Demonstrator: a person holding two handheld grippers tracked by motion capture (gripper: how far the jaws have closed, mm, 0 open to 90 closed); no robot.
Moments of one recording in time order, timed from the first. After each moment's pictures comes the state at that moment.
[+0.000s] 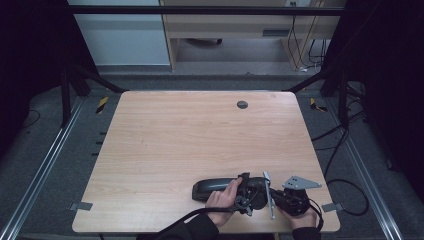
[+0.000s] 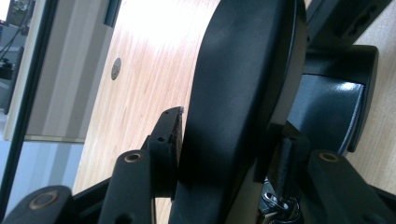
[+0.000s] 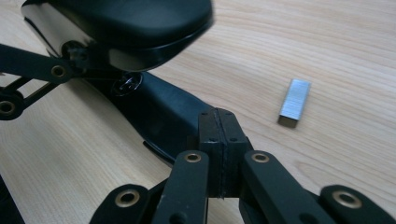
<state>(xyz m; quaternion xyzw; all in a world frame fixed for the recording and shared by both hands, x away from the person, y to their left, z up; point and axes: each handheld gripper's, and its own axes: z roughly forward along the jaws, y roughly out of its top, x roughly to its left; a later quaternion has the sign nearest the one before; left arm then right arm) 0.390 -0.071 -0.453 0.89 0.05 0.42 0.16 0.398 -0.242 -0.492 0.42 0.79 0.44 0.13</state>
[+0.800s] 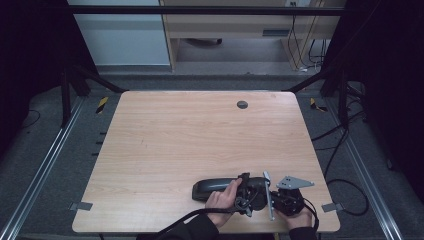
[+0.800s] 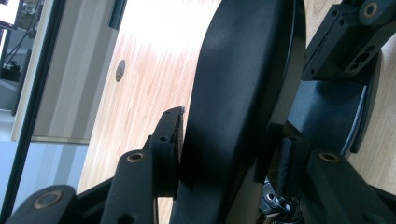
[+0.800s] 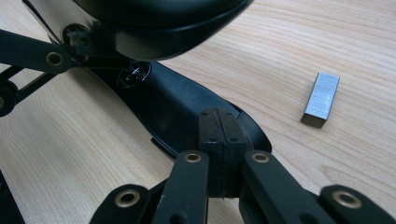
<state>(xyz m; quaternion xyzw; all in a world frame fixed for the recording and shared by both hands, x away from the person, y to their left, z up) 0.389 -0.070 -0.454 0.89 0.05 0.42 0.17 0.402 -0.231 -0.497 0.41 0.80 0.42 0.12</state>
